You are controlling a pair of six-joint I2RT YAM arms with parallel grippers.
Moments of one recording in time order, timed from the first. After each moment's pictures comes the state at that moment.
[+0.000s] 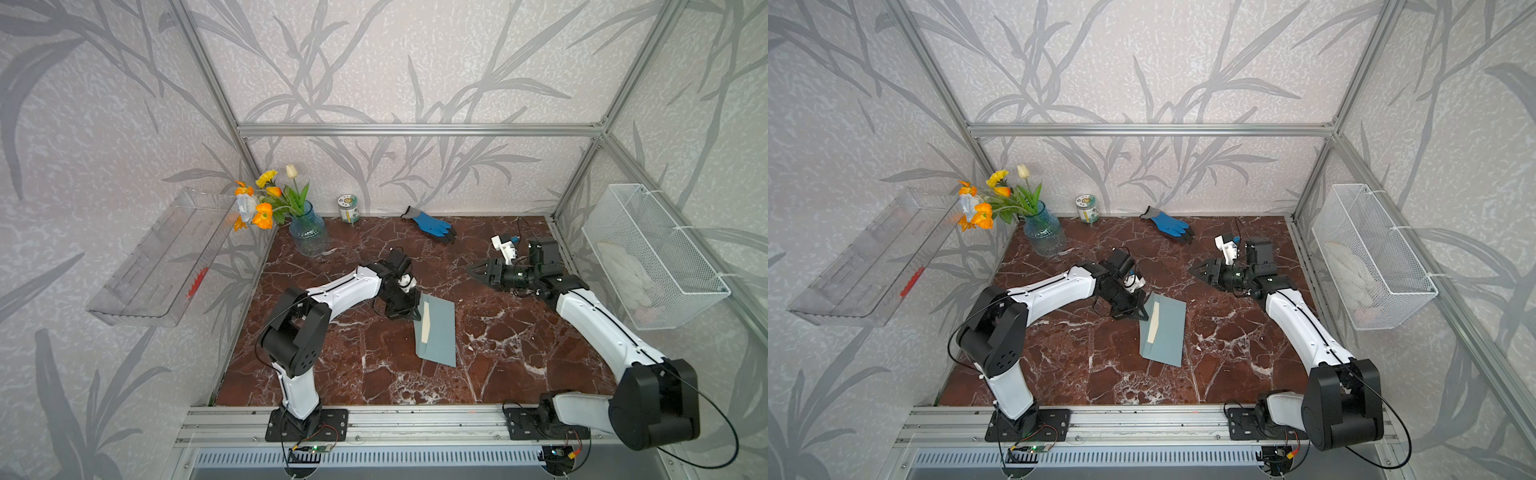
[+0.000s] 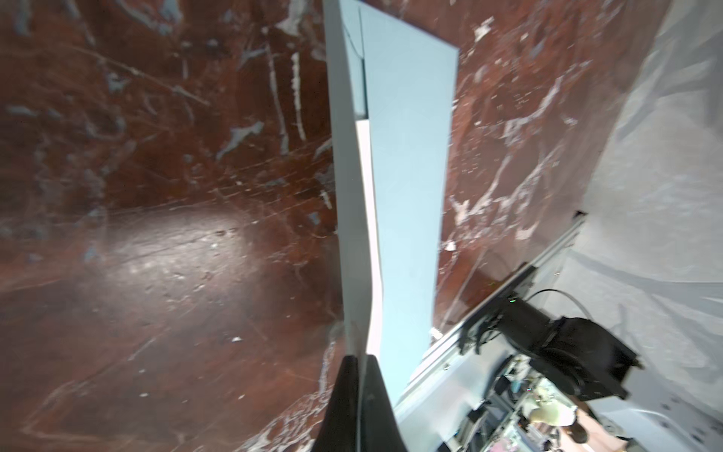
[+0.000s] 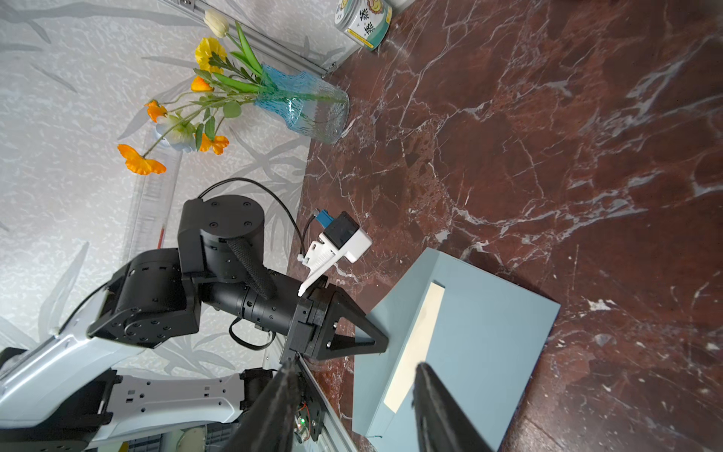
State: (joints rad) left arm -0.60 1.83 1.28 -0.80 0.54 -0.54; right arm 0.17 1.30 0.93 -0.31 -0.86 0.58
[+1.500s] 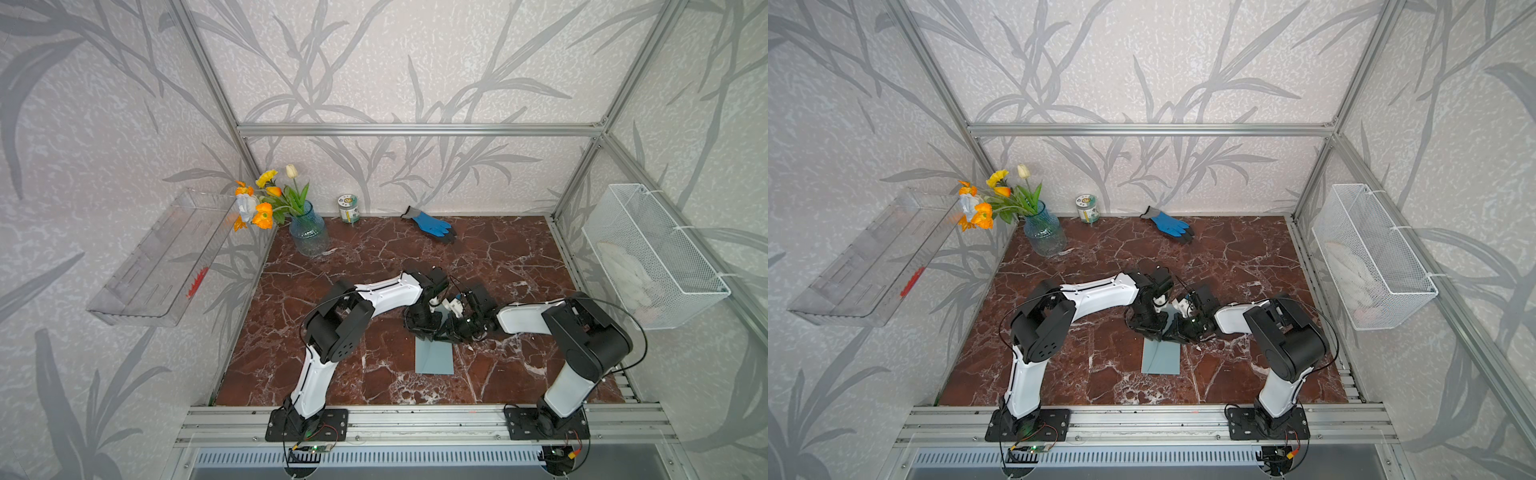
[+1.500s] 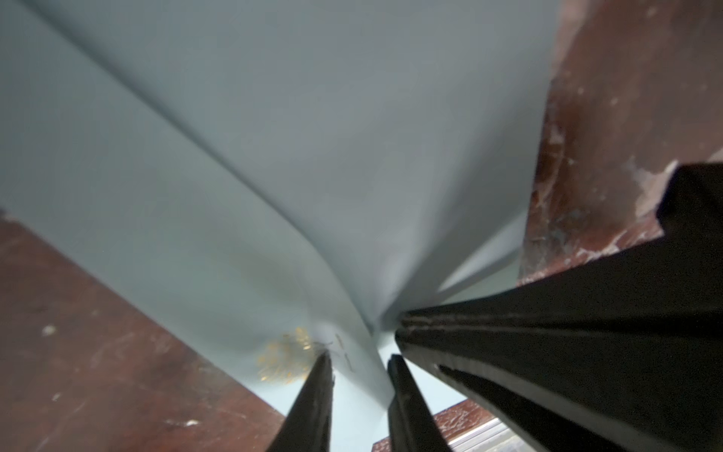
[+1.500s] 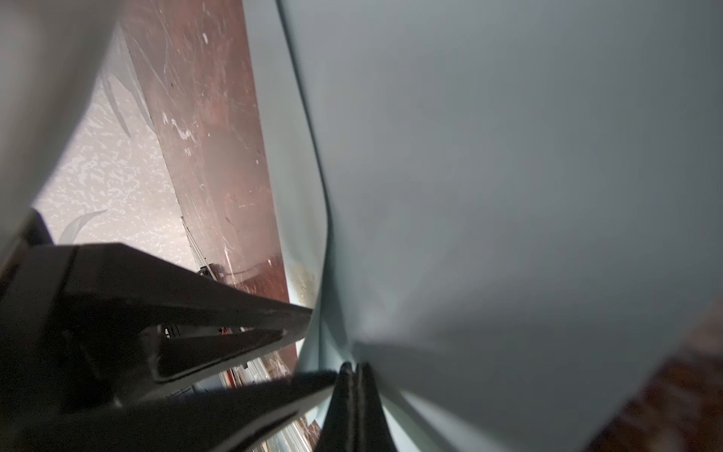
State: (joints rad) left arm -0.82 2.07 1.47 -0.95 0.34 -0.49; right arm 0.52 1.74 0.67 0.00 -0.75 0.71
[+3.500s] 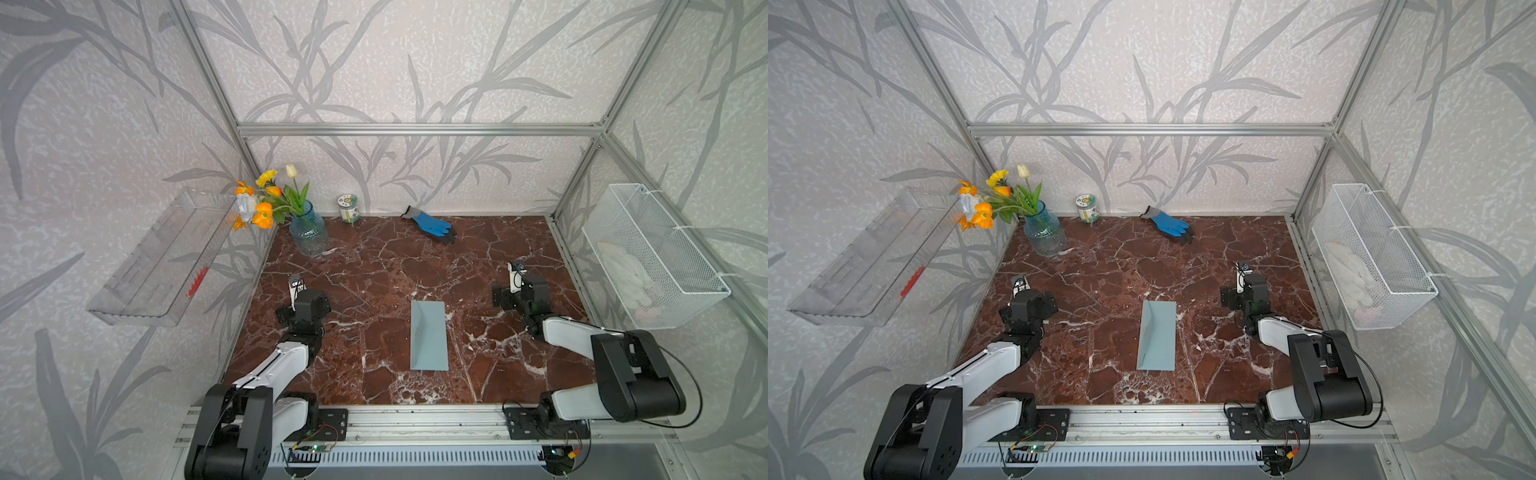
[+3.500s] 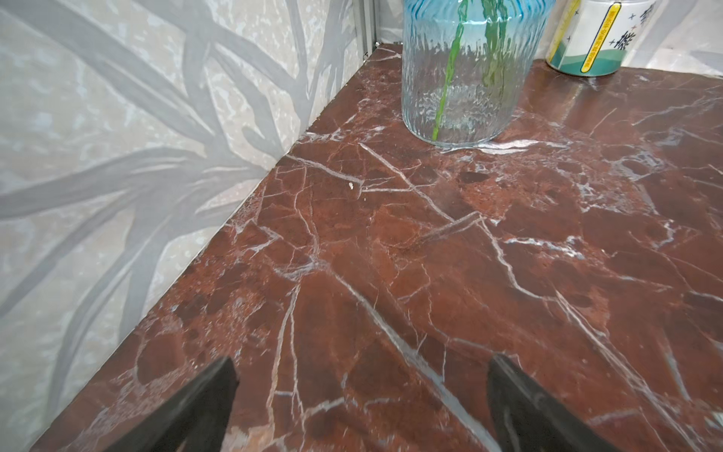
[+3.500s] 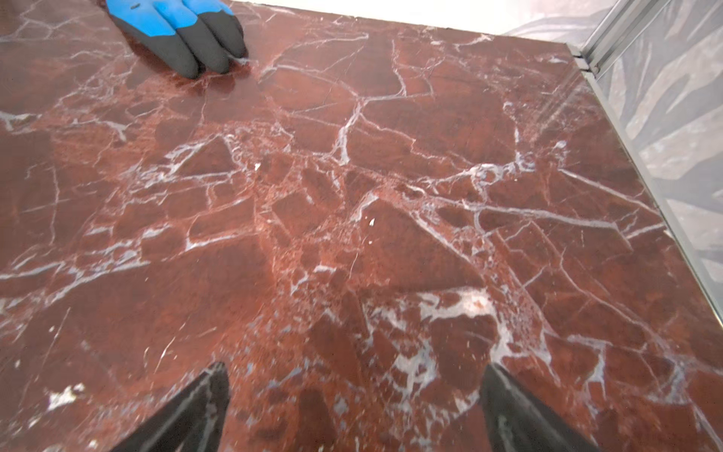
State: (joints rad) left arm -0.05 1.22 0.34 0.31 -0.52 -0.17; right arm 0.09 1.48 0.48 0.43 0.07 -0.03
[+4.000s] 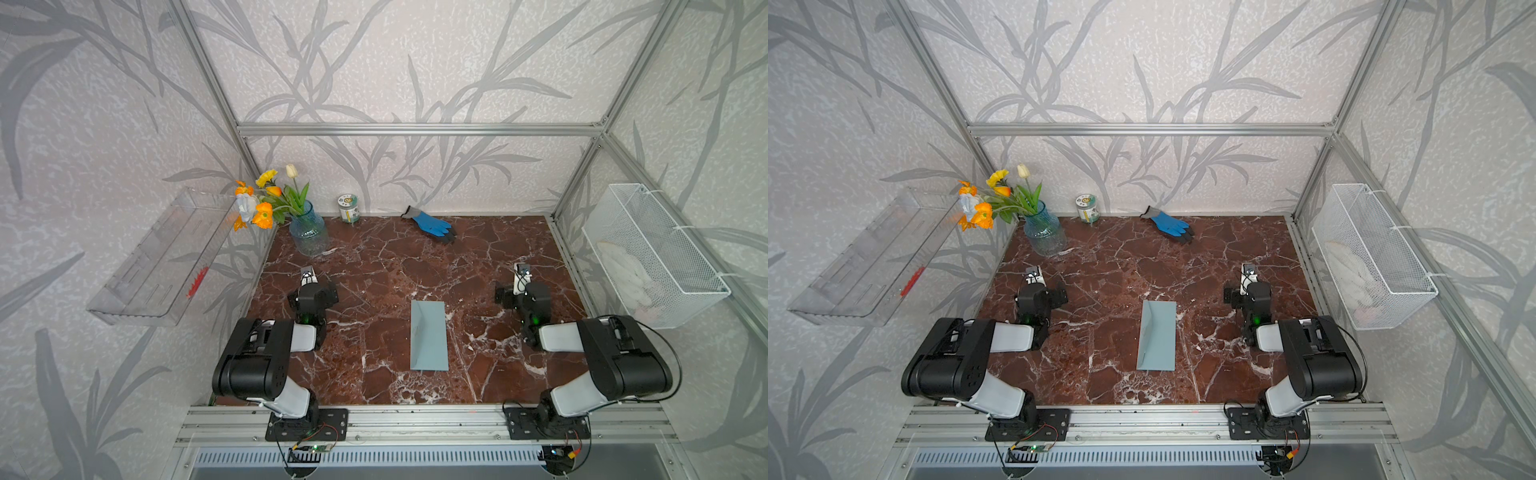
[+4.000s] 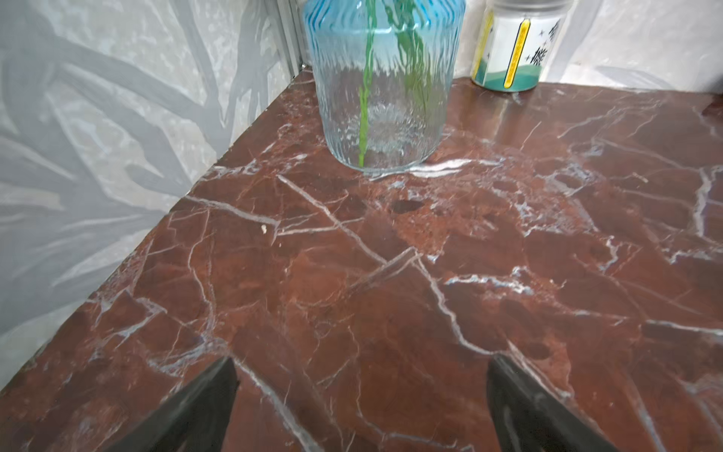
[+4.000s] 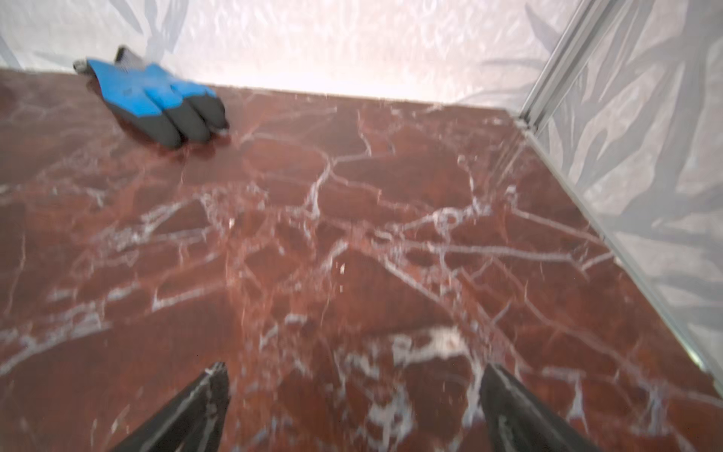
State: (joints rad) left arm -0.01 1.55 0.37 0.76 -0.33 -0.08; right arm 0.10 1.55 0.40 0.80 0.10 -0.04
